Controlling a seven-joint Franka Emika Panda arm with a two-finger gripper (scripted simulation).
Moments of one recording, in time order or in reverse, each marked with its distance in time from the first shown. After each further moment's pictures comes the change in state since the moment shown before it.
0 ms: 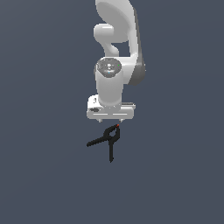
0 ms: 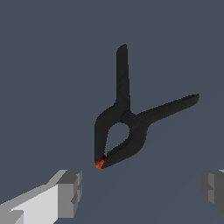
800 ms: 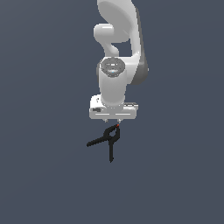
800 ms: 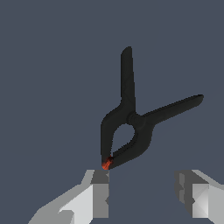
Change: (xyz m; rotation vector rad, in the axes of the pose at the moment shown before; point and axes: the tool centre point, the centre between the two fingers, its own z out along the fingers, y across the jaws) arm 0.002 -0.010 -0.003 0.001 -0.001 0.014
